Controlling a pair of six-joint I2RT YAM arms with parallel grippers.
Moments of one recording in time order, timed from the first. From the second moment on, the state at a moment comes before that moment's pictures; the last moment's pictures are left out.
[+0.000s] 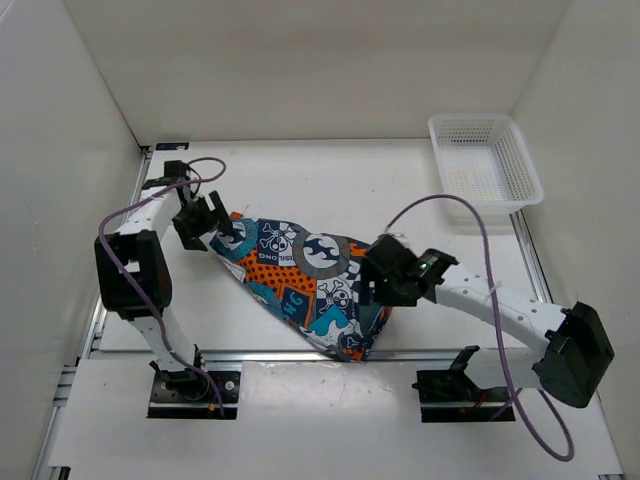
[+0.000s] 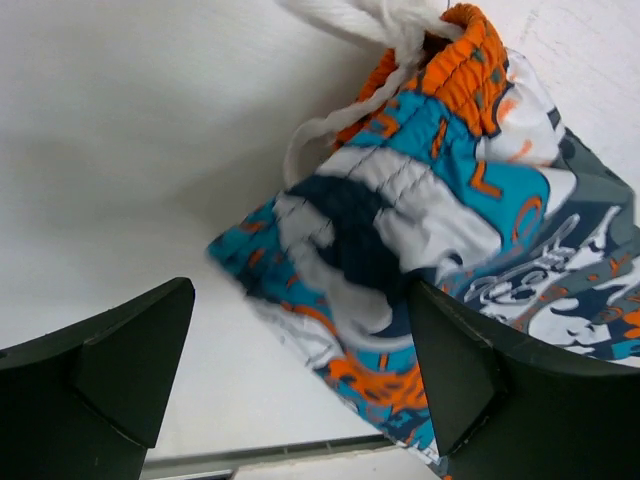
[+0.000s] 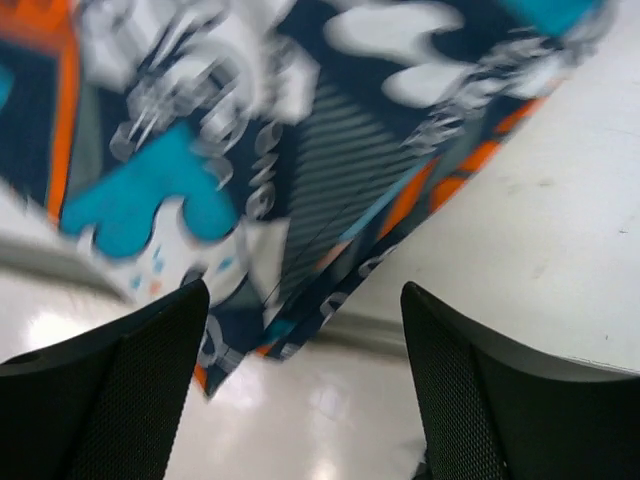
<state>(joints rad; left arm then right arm) 0.09 1.75 1.33 -0.84 0.21 -0.39 0.98 1.24 0.92 -0.83 0.19 0.76</state>
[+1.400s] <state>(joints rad) 0.24 1.64 1.14 -0.81 0.01 -0.52 0.40 1.82 1.57 -0.67 -0.03 0.51</state>
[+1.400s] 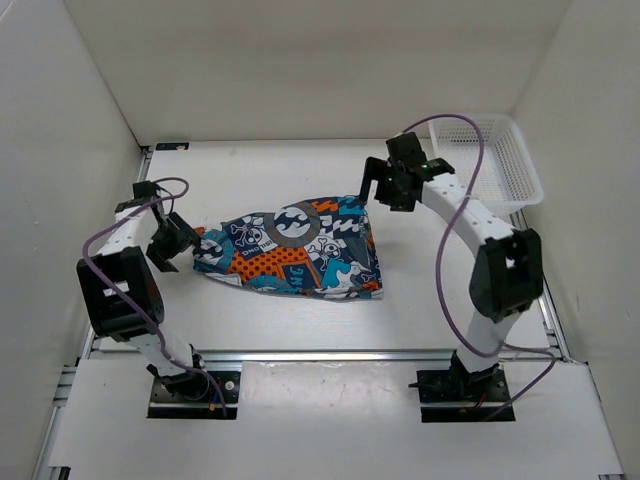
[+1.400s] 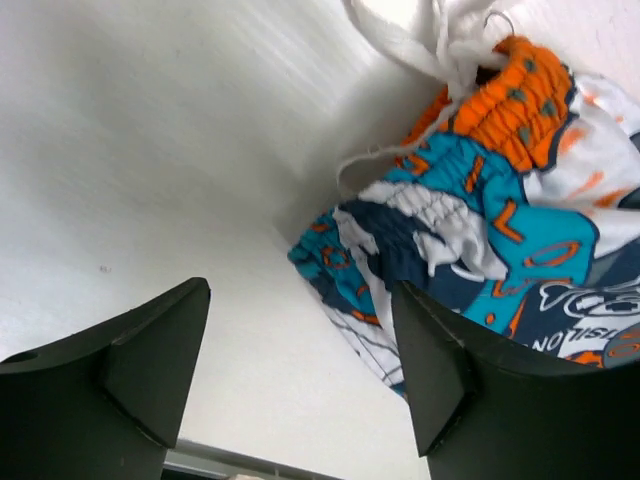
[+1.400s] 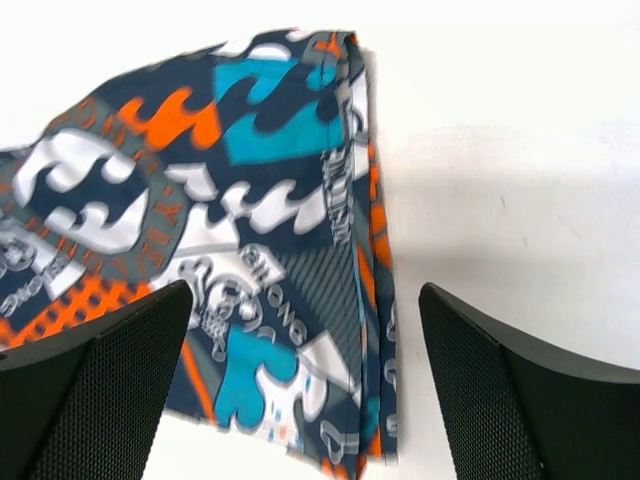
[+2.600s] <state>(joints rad) 0.10 1.78 1.45 -0.89 -0.16 -0.48 0.46 1.31 1.26 -0.81 0.01 0.49</state>
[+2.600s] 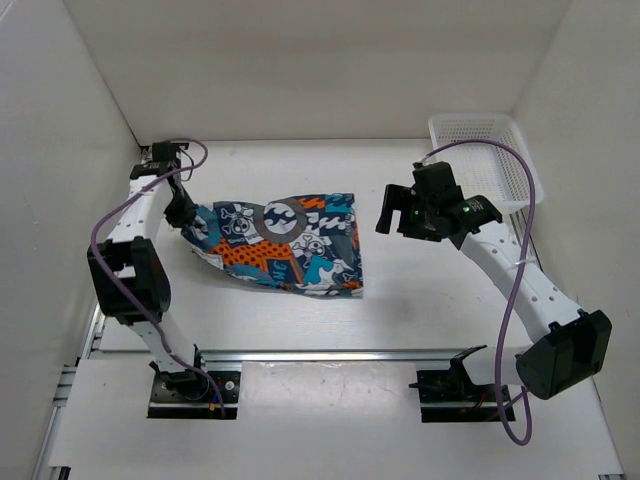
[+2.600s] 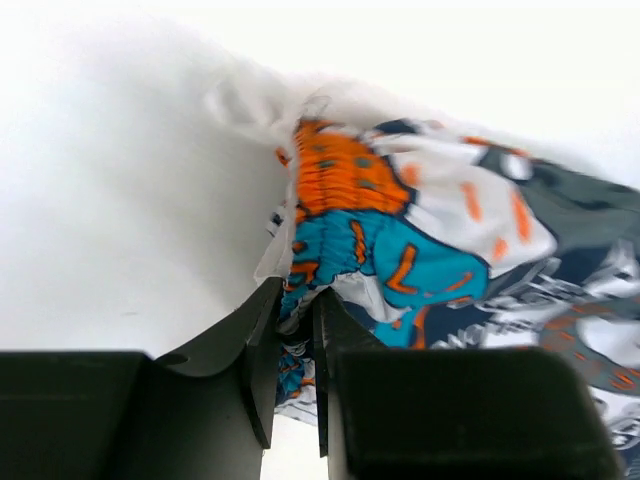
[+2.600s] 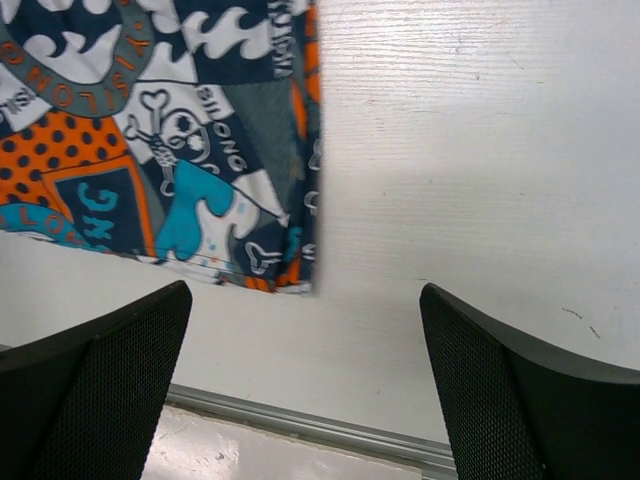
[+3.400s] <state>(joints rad) 0.16 1.91 1.66 -0.98 -0.23 -0.40 0.47 1.28 1.19 -0.81 0.00 0.49</state>
